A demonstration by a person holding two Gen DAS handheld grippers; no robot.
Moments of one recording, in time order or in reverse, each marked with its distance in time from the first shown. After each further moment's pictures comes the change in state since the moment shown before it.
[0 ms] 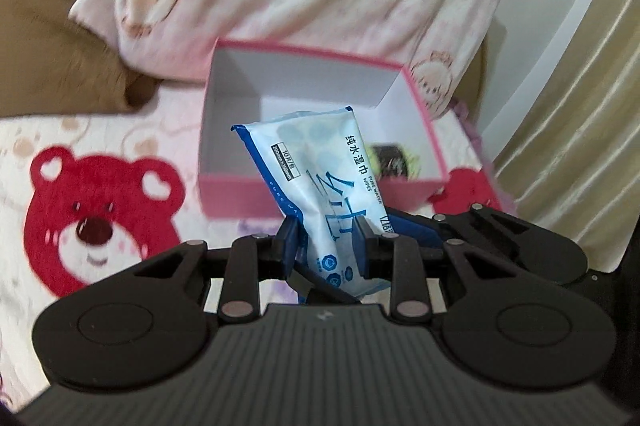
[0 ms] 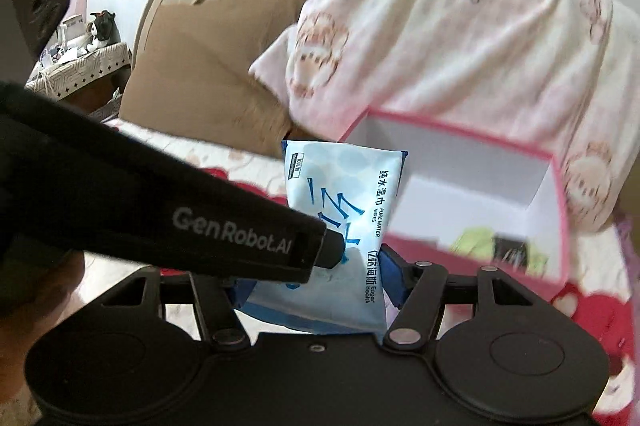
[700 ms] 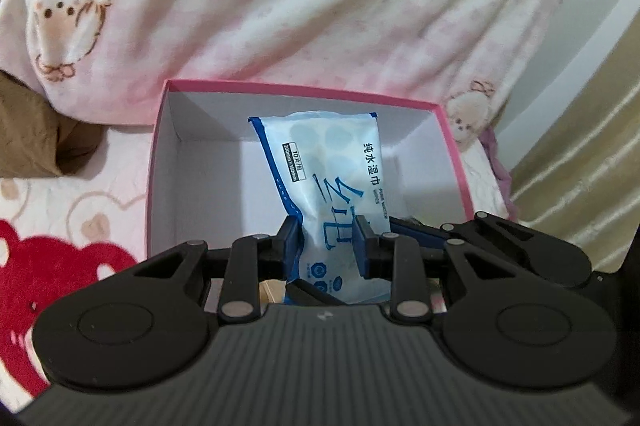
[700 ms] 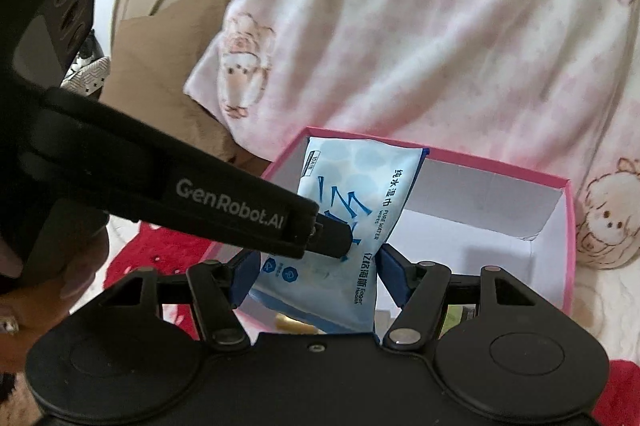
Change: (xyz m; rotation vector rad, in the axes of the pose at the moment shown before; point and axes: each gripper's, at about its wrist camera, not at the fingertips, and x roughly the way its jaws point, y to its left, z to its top) left arm 0.134 0.017 0.107 -0.023 0.110 -0.014; right arm 0.122 -0.111 0.061 0.110 0.109 0.108
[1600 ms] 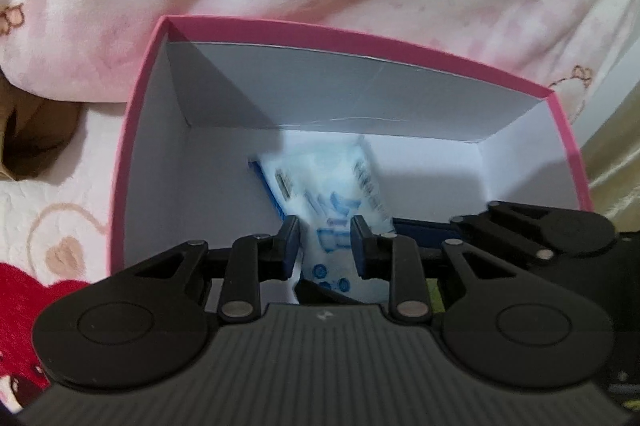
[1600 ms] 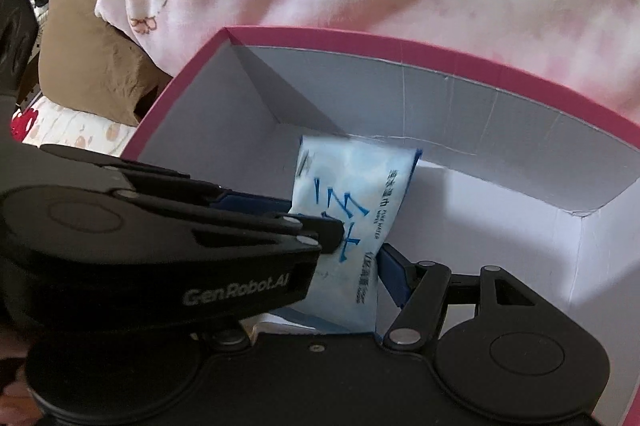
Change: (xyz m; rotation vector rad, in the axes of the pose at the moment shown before) left arm 0.103 0.044 0.006 -0.022 0.044 0.070; right arm 0.121 -0.030 0.006 0.027 0.258 -0.036
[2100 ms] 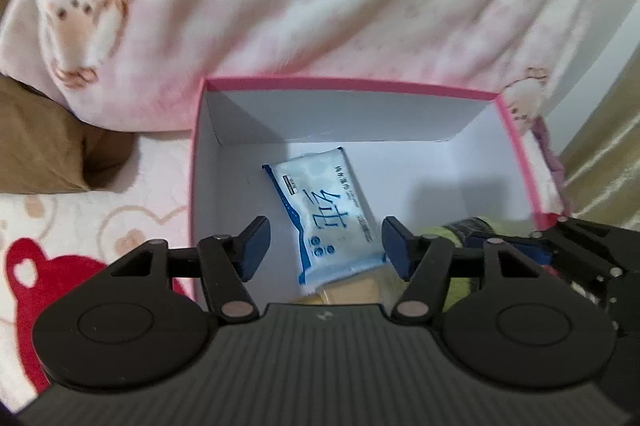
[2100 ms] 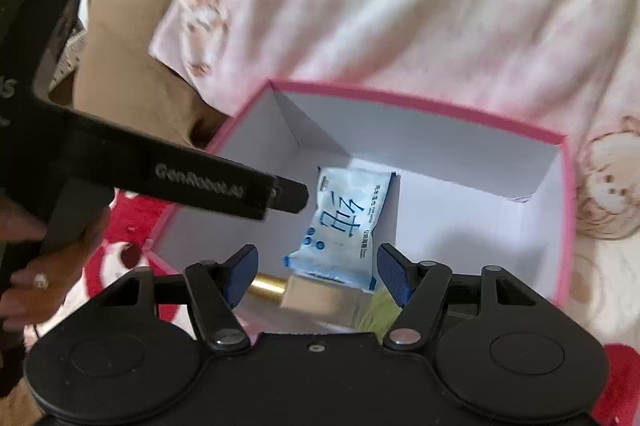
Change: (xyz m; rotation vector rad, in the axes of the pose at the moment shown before) left arm -0.100 -0.018 0.002 0.071 -0.027 0.043; right arm -0.122 0.011 -0.047 -0.001 -0.166 0.027
